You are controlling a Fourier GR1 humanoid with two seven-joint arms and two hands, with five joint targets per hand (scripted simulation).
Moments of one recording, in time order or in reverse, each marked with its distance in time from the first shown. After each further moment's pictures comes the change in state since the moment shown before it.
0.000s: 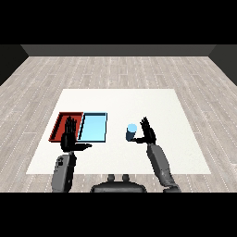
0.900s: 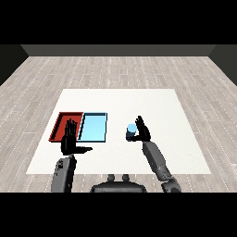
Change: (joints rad) left arm 0.057 -0.008 -0.031 -0.054 -0.015 0.005 -0.005; right arm -0.105 0.003 0.080 0.148 -0.083 -0.036 -0.055
